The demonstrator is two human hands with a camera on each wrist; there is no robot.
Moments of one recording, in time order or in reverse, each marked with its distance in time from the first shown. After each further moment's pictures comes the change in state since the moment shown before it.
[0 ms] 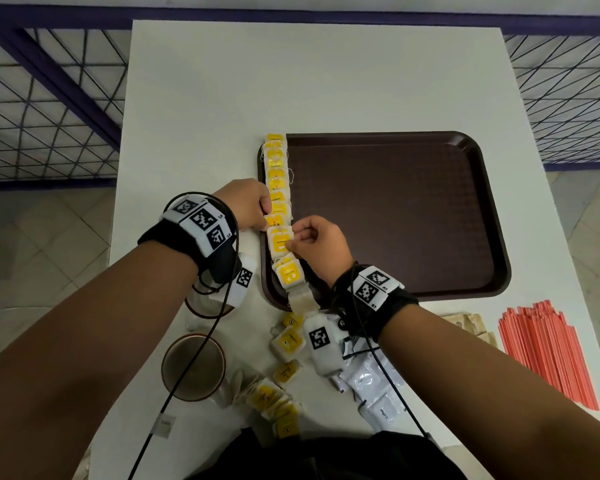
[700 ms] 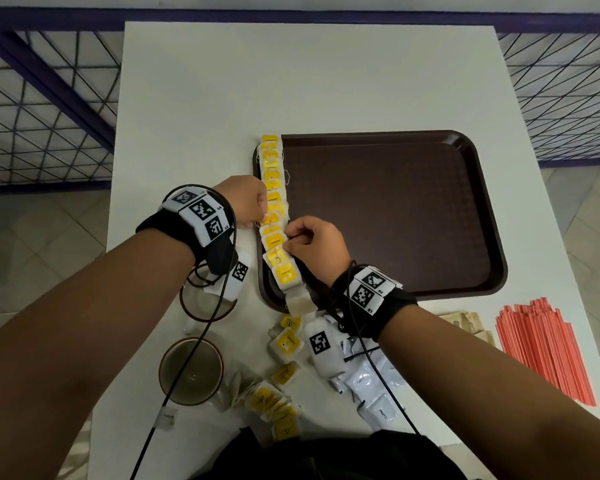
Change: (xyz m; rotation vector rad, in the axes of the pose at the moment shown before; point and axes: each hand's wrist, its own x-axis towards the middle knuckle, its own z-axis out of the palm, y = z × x) left_hand 0.010 0.002 -0.005 -0.005 -0.041 -0.029; right_hand 0.000 0.000 -0.004 -0.057 -0.022 -0.092
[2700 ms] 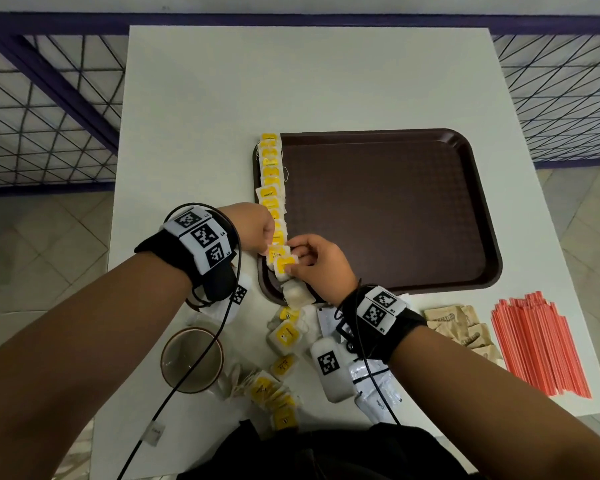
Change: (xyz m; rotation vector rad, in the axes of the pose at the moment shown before) left_hand -0.035 0.014 0.021 0.298 -0.178 0.102; right_hand -0.040 0.005 -0.005 0.098 -0.117 0.050
